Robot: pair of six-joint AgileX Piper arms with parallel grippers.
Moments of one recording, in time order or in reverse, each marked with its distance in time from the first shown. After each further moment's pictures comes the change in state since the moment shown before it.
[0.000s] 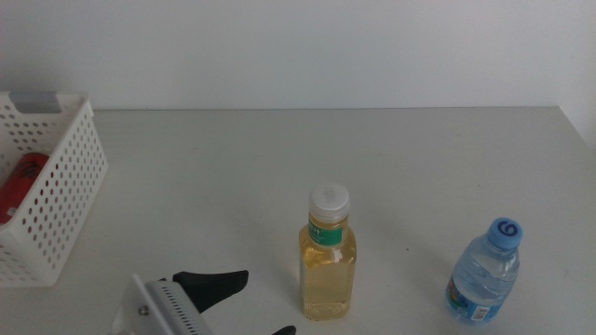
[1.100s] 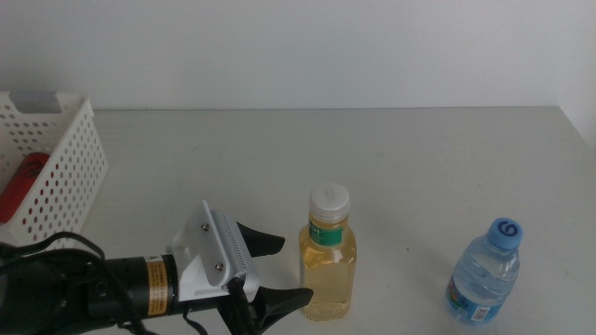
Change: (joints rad) left arm 0.363 0.363 -0.359 0.787 -0.061 -0.318; right arm 0.000 0.000 0.000 0.000 0.000 0.000
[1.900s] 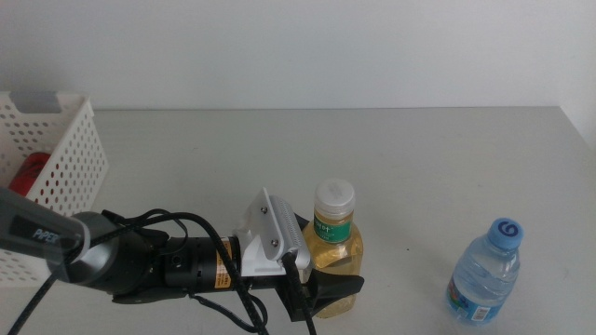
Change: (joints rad) left arm -0.099 0.300 -0.249 -0.019 -0.129 -0.013; right arm 0.000 0.000 0.000 0.000 0.000 0.000
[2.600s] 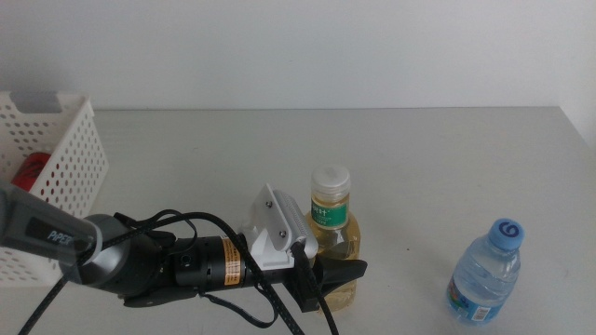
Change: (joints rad) left arm -0.032 0.026 -0.017 -0.110 0.005 0.000; right arm 0.000 0.000 0.000 0.000 0.000 0.000
